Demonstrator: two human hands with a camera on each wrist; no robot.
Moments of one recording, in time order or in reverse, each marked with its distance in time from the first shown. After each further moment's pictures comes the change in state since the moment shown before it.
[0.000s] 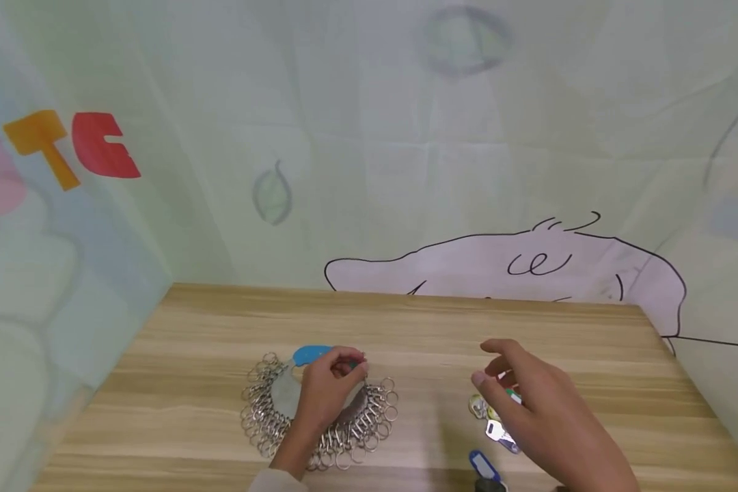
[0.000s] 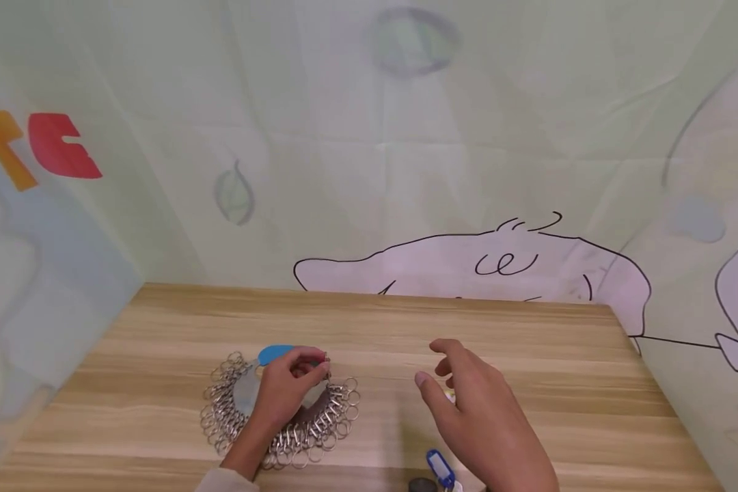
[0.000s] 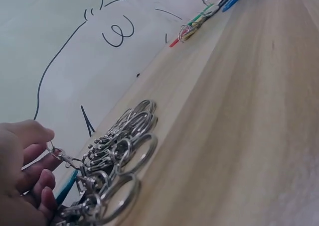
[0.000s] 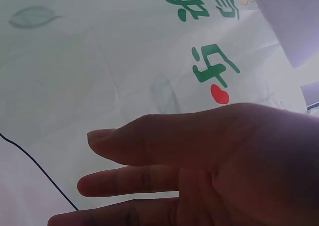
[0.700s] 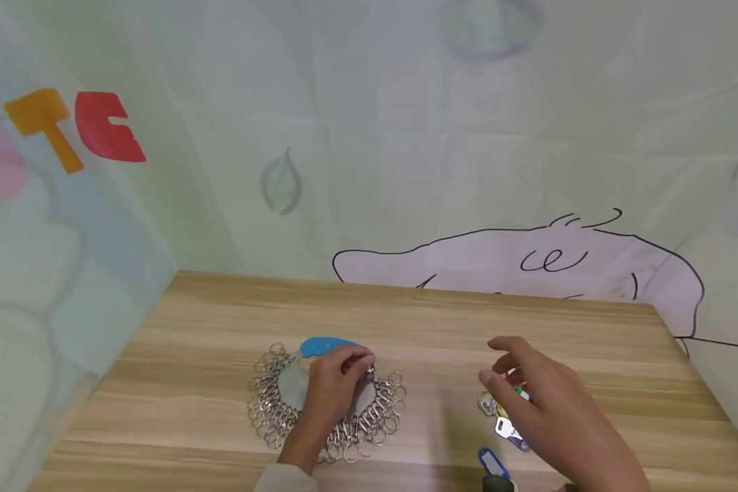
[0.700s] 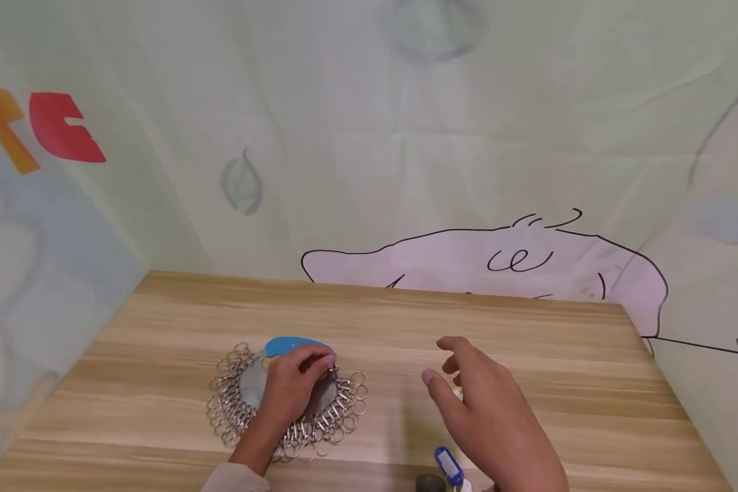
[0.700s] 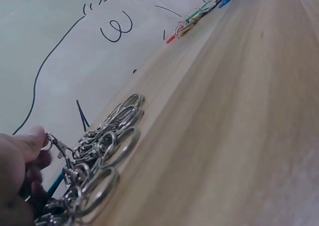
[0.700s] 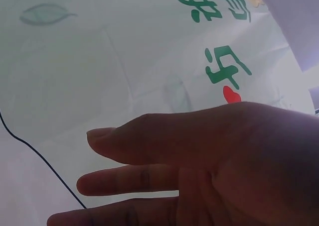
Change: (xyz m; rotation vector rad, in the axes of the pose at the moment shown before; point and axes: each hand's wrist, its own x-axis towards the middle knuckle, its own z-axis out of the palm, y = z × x) left_hand -0.003 -0.011 0.001 0.083 0.052 0.158; right_hand 0.009 0.000 0.004 -0.040 -0.040 -0.002
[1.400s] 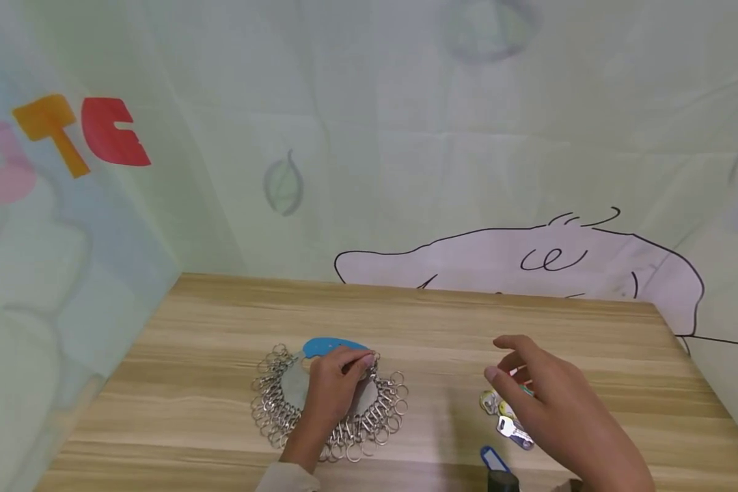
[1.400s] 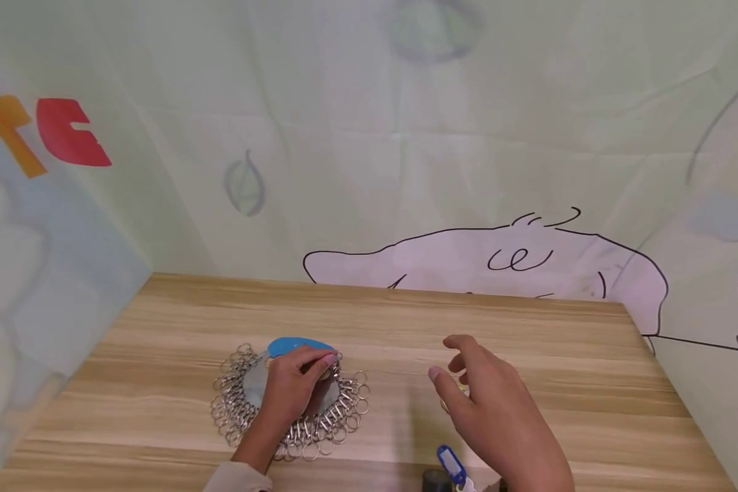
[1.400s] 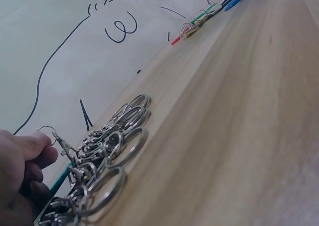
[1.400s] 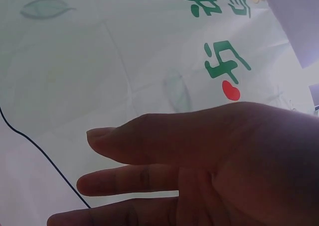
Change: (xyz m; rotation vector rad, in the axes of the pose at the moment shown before) left_hand -0.001 0.001 -0.003 0.022 0.006 0.005; right_hand -0.001 0.008 0.000 0.025 0.025 -0.026
